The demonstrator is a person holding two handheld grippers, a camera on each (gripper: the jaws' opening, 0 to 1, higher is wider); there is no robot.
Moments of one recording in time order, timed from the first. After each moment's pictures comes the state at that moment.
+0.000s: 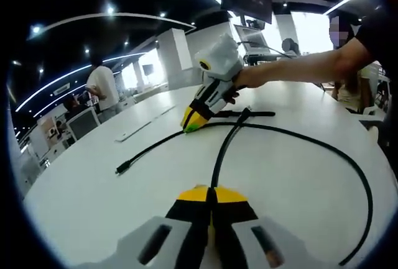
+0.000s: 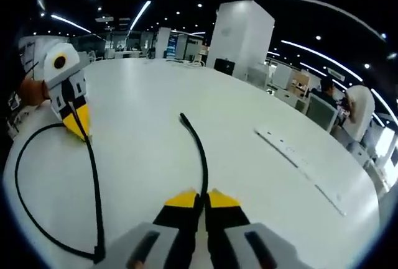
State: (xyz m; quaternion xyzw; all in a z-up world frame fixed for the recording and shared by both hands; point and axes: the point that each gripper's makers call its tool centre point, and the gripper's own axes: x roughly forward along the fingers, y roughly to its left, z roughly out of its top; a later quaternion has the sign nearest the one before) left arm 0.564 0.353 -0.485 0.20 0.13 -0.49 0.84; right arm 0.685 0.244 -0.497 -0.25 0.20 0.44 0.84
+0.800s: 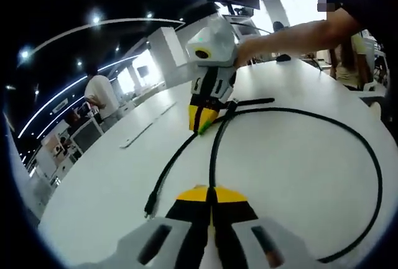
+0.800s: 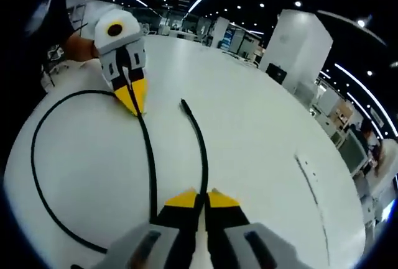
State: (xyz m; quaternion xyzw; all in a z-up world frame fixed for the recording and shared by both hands) left arm 0.566 0.360 -0.487 0.27 0.12 -0.48 0.83; right arm 0.642 0.268 -0.499 -0.36 0.18 0.57 0.72
